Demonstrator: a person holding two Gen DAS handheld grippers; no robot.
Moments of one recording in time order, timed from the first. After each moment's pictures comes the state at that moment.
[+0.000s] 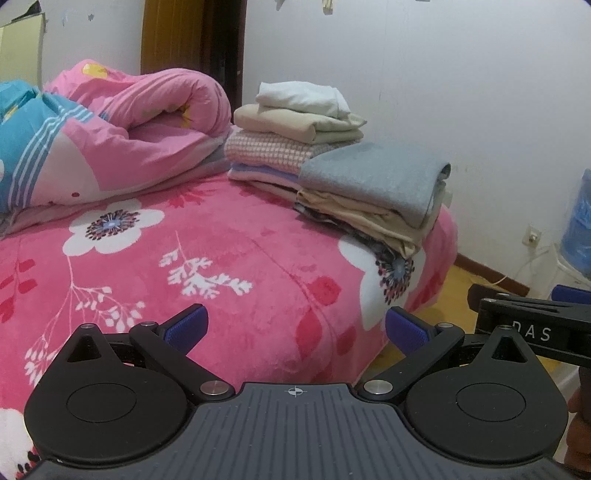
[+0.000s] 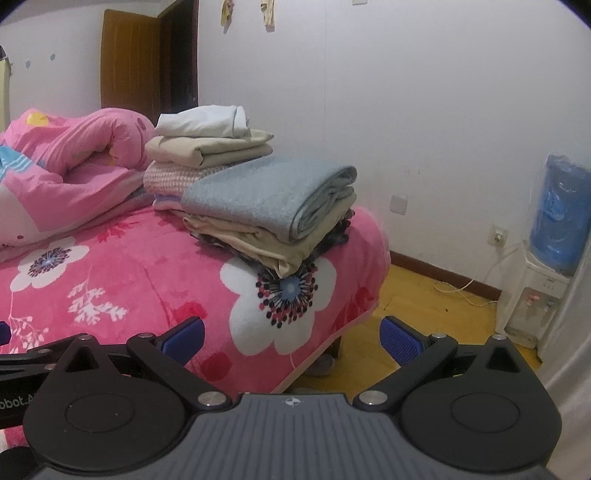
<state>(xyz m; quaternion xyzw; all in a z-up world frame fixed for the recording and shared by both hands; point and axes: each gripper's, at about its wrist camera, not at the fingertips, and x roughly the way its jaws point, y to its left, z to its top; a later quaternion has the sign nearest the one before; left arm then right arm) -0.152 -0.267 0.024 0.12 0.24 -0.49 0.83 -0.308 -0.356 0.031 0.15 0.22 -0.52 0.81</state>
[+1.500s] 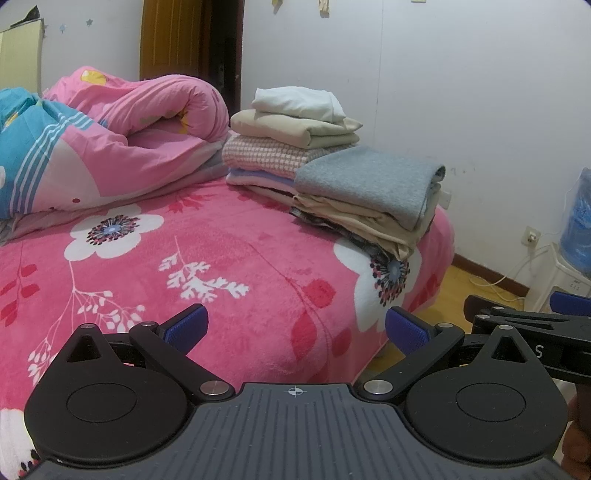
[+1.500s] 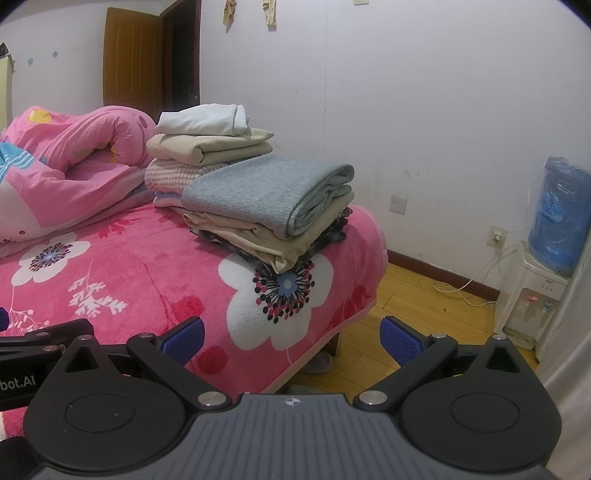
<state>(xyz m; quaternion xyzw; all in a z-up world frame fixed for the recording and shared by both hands) -0.158 -0.266 0.028 0.12 0.24 -0.50 0.83 -0.316 -0.351 0.030 0.14 0.22 -0.52 0.81</state>
